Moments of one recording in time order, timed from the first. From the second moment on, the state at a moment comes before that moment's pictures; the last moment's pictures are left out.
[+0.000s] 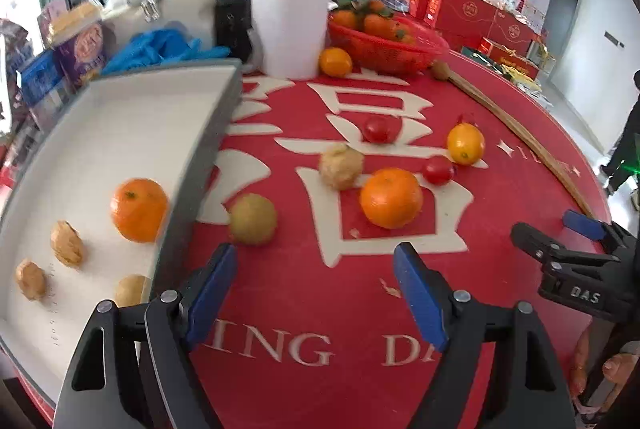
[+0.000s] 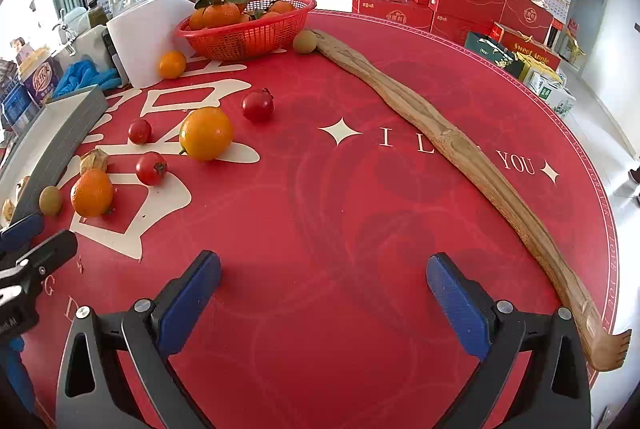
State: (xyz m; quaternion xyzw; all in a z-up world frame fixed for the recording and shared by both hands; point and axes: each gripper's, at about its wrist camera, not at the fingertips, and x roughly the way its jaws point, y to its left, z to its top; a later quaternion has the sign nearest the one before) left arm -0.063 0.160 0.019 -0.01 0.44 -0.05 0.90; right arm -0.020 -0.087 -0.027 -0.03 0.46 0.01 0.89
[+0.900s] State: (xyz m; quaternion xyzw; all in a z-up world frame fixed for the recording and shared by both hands) left arm -0.024 0.143 0.018 0.00 0.43 -0.07 0.90; right arm -0.020 -0.087 -0.026 -0.03 0.46 0.01 0.89
